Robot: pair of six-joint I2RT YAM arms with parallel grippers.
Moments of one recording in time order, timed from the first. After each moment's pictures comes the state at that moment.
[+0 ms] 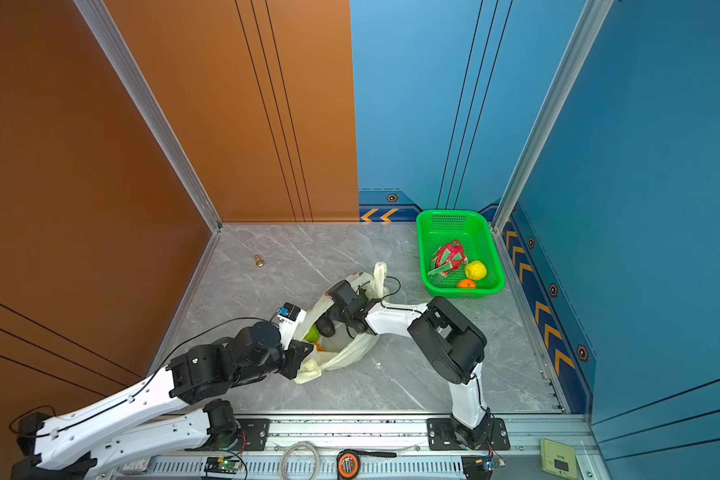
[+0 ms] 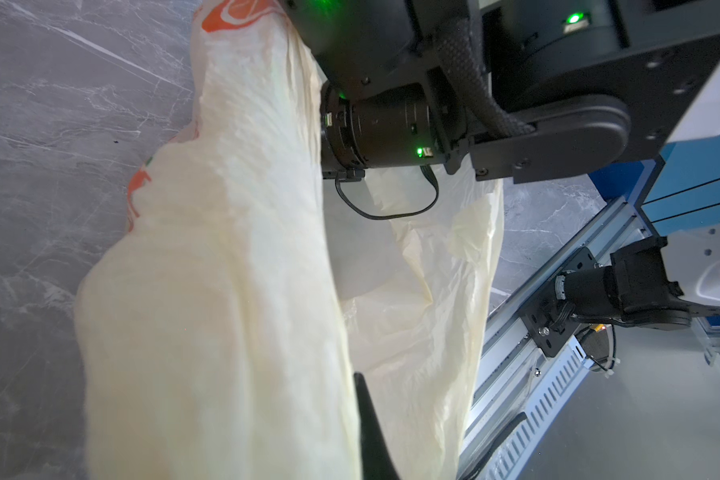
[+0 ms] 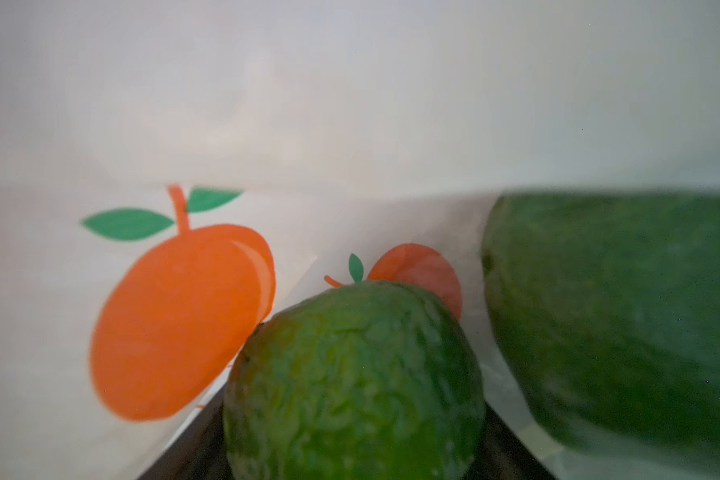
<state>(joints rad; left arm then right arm) -1.04 0.80 0.77 -0.68 -0.13 -0.60 0.84 1.92 1.12 -0.05 0.14 0.96</state>
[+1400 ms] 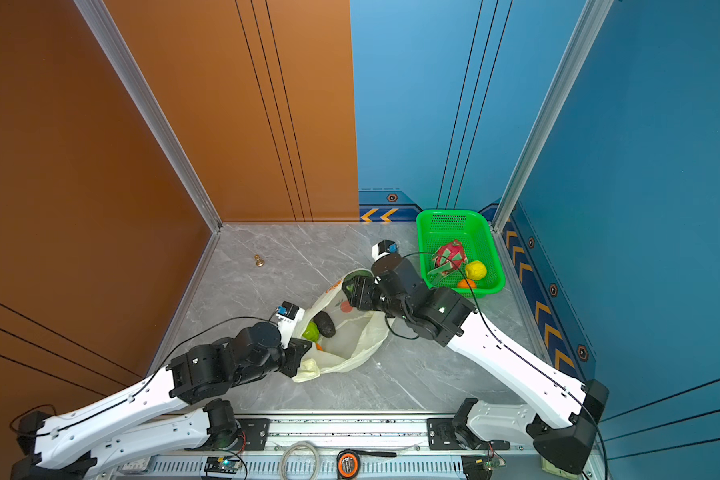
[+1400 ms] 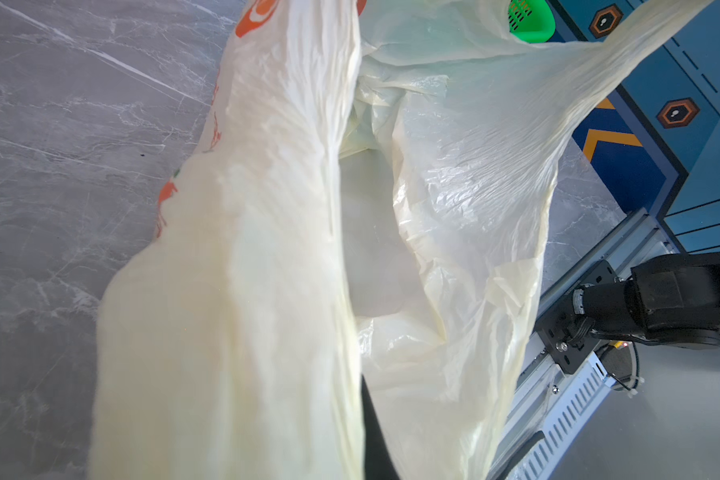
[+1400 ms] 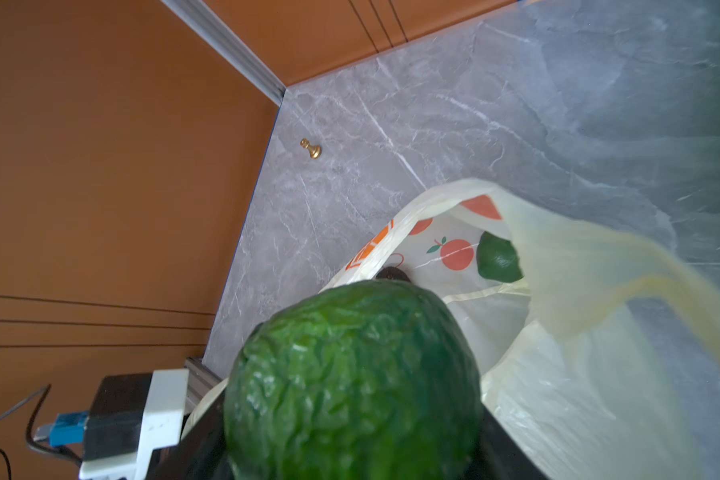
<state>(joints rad) -1.04 0.80 0.77 -0.68 -0.18 -0.60 0.78 1.20 1.34 -0.72 0.06 0.78</state>
